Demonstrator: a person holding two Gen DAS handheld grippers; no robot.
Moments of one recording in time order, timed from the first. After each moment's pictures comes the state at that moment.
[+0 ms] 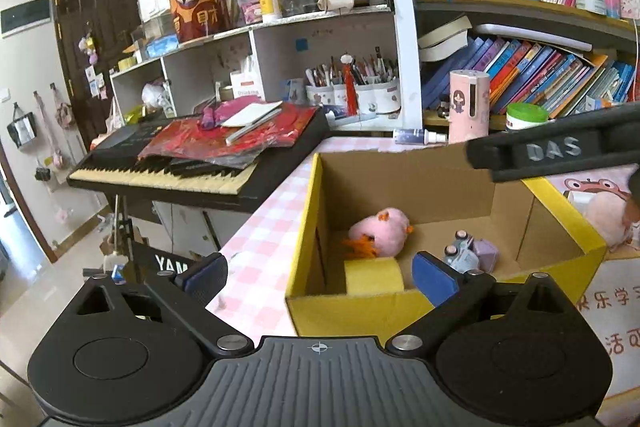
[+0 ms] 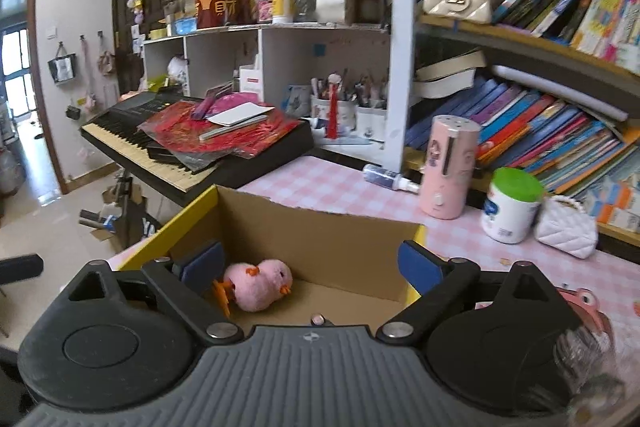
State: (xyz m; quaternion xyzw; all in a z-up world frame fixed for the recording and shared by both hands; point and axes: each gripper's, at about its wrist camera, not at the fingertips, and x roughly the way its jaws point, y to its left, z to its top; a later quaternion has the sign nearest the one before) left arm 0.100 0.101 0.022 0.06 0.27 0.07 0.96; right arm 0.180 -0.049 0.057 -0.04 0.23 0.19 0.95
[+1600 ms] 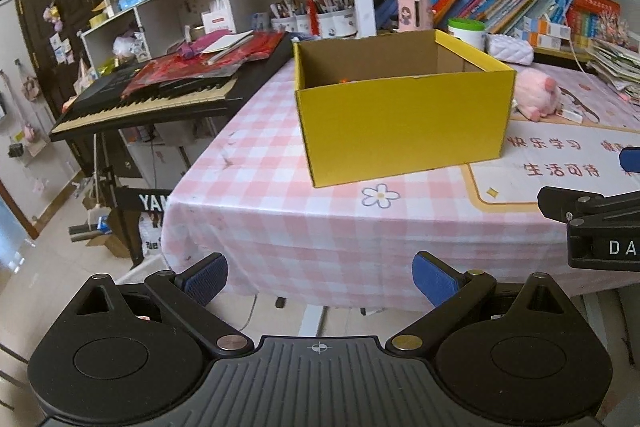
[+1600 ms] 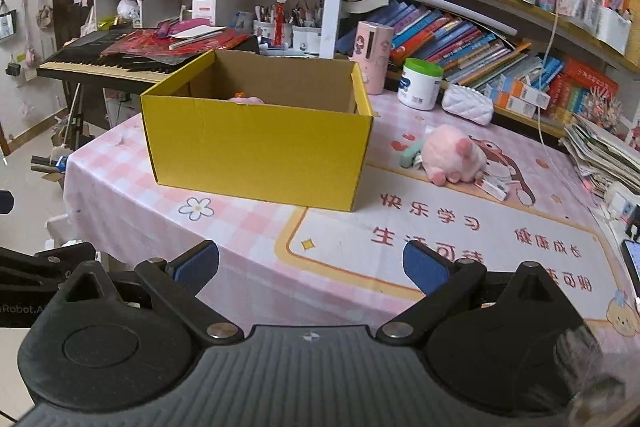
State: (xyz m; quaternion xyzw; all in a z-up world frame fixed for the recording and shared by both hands) left arm -0.036 0.128 -0.009 0.08 0.35 0.00 0.93; right arm -0.042 -0.051 -0.006 -0.06 0.30 0.06 0.95
